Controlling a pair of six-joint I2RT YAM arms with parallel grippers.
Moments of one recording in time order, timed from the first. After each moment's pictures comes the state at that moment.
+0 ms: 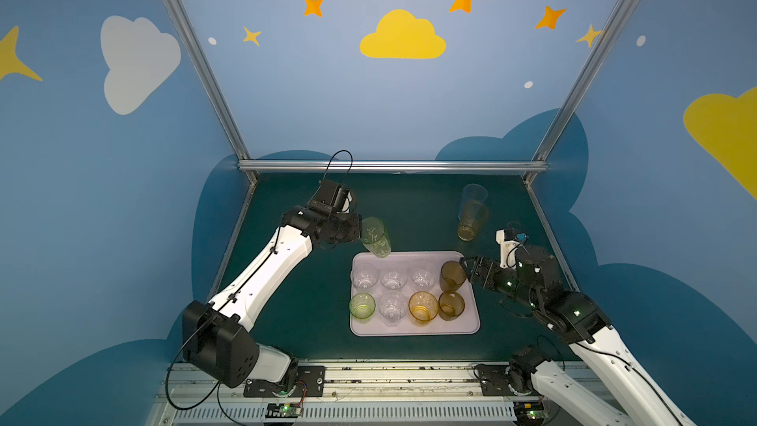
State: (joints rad) left arm -0.42 1.43 1.35 -0.83 0.14 -0.50; right arm 0.54 0.68 0.80 -0.70 -0.04 0.65
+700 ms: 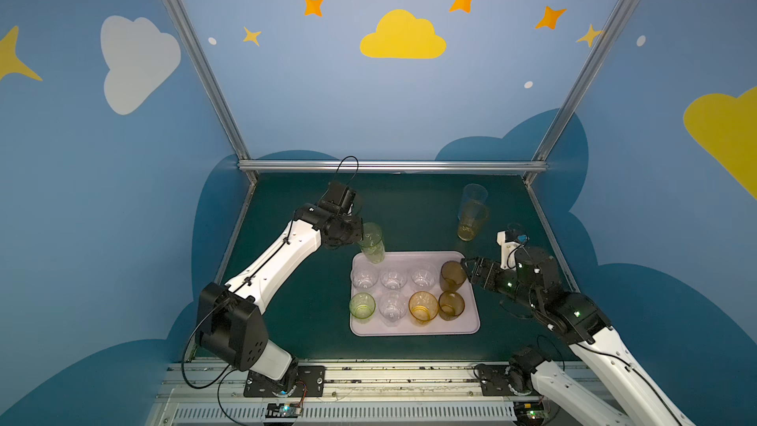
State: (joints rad) left arm -0.43 1.52 1.34 -0.85 0.07 -0.51; right arm 0.53 0.68 0.79 -0.72 -0.03 0.67
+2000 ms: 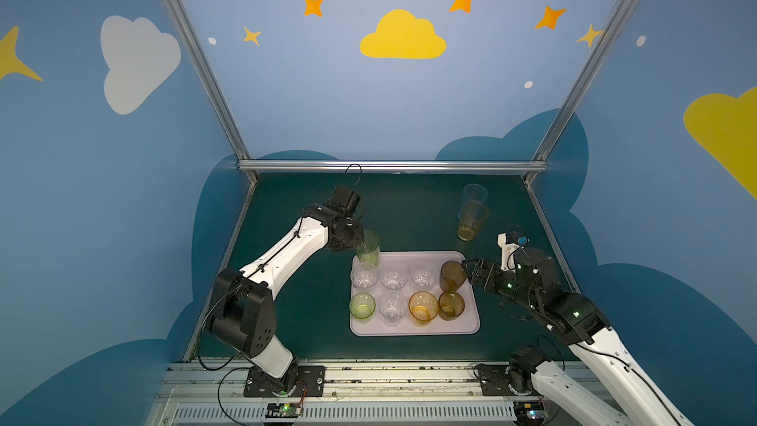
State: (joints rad) left arm -0.43 1.60 1.33 -0.86 0.02 -0.52; right arm 0.53 0.68 0.78 -0.74 -0.02 0.69
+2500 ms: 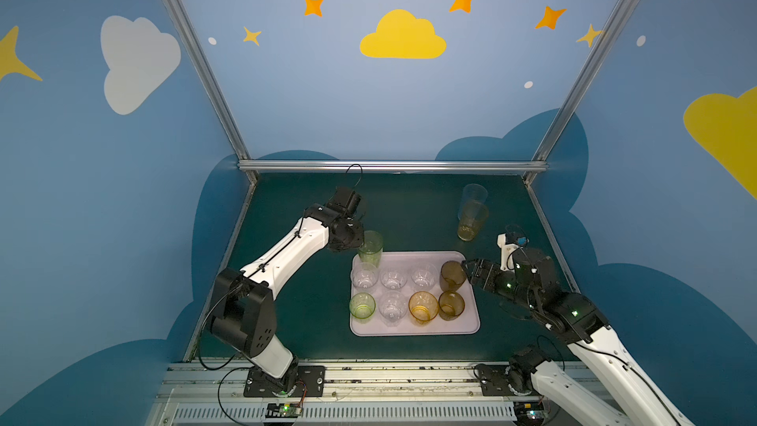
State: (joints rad) left arm -0.43 1.60 1.33 -0.86 0.03 -0.53; right arm 0.52 0.68 0.77 -0.74 -0.02 0.70
